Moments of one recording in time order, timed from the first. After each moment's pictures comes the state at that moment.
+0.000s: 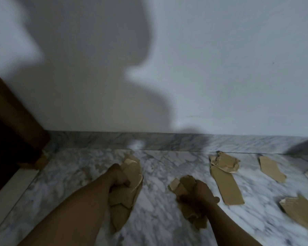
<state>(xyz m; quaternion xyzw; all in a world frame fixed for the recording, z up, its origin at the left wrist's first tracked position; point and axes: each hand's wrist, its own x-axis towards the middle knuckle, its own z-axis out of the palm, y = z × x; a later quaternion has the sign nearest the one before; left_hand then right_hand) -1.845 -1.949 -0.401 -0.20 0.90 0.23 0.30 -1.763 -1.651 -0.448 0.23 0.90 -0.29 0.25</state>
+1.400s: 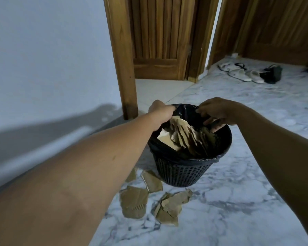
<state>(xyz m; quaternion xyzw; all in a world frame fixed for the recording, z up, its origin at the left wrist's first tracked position) -1.573 -1.236 -0.151 0.35 0.79 0.42 0.27 -1.402 -1.143 -0.120 0.51 0.74 -0.44 -0.07</state>
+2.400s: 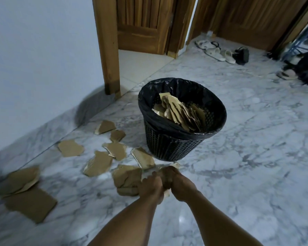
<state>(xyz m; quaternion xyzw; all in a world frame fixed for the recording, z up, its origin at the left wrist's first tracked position) -1.503 -1.384 -0.430 0.47 0.81 0.09 0.33 -1.379 -1.309 -0.444 0.46 0.85 -0.23 0.12</state>
